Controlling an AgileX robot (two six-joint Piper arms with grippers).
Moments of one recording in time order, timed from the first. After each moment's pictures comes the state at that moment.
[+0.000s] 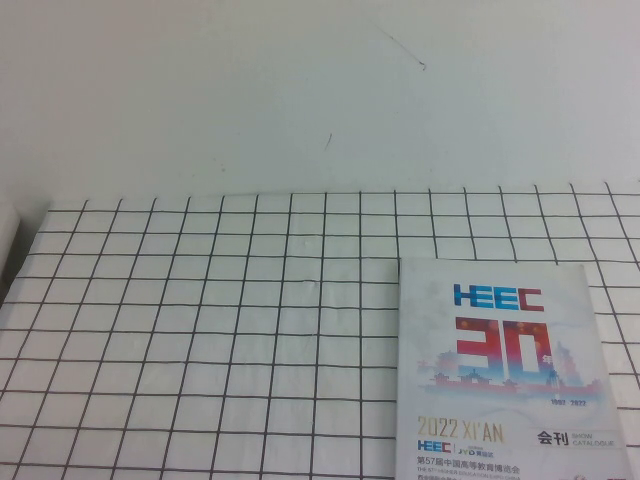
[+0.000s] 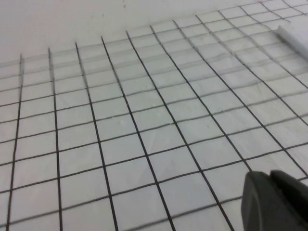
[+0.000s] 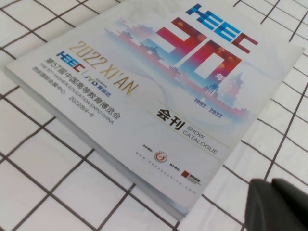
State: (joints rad) right arm 0.36 0.30 -0.14 0.05 0.51 -0.34; left arm -0.24 0.00 0.01 -0.21 0.36 0.20
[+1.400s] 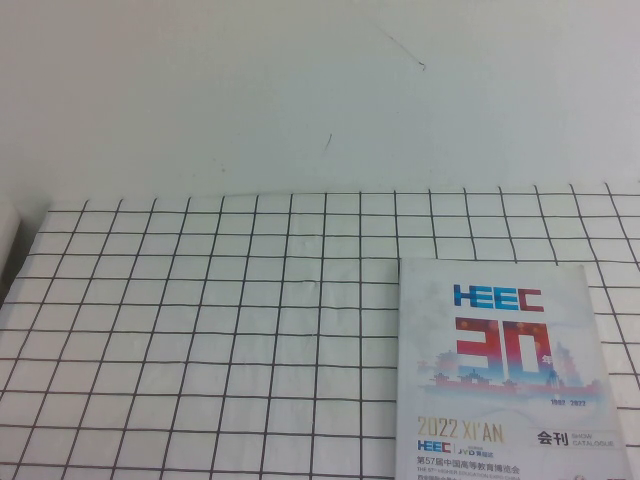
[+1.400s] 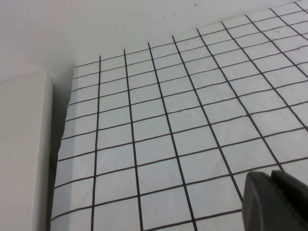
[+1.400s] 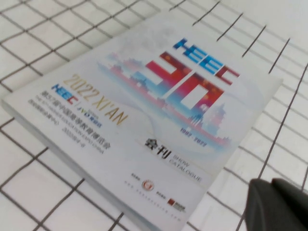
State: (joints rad) right arm 0.36 0.20 -0.14 0.05 0.51 -0.34; left arm -0.05 -0.01 0.02 -0.17 0.36 0.30
